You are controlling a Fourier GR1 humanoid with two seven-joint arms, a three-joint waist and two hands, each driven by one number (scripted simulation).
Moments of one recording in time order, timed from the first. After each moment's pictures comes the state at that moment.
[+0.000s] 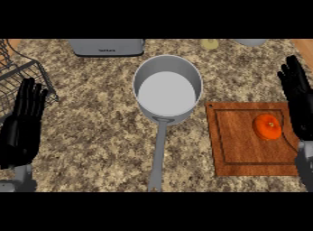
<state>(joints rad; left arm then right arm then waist) -0.05 0.29 -0.01 -1.63 0.25 0.23 -0.12 -0.22 -0.36 0.00 -1.60 -0.12 -0.20 0.13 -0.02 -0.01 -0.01</state>
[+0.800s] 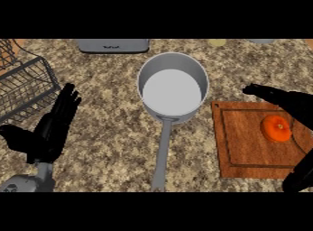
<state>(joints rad) -0.08 0.27 -0.14 -1.60 0.26 0.19 0.10 -0.31 -0.61 0.12 -1.64 -0.31 0.67 -0.43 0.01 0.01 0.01</state>
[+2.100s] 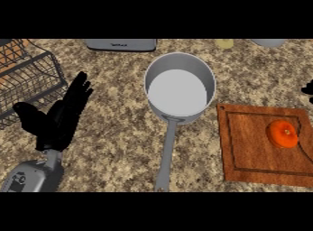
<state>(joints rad) -0.19 0.25 -0.18 -1.62 0.23 0.22 0.26 -0.37 -1.23 0.28 -1.44 0.26 0.43 -0.87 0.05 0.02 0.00</state>
